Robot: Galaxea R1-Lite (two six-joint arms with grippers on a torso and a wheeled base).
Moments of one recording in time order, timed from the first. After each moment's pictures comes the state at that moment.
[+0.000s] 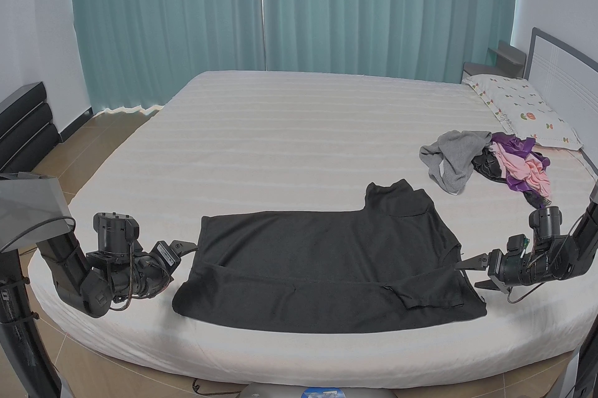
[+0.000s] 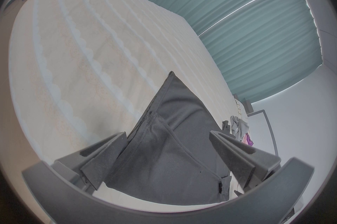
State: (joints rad) left arm -0.10 2.11 -0.47 -0.99 -0.19 -0.90; right arm -0.15 2.05 -0.51 -0.61 0.61 0.39
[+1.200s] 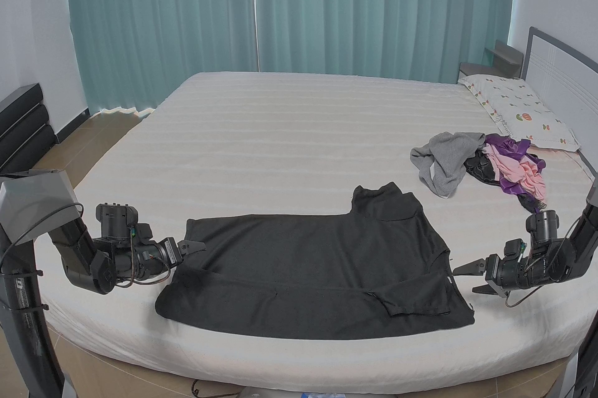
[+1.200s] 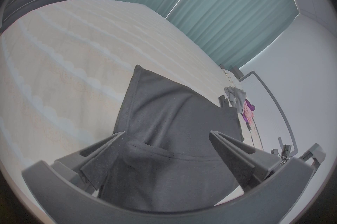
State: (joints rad) left arm -0.01 2.24 -0.68 -0.89 -0.43 -0.48; right arm -0.14 2.08 -0.51 -0.61 0.61 0.38
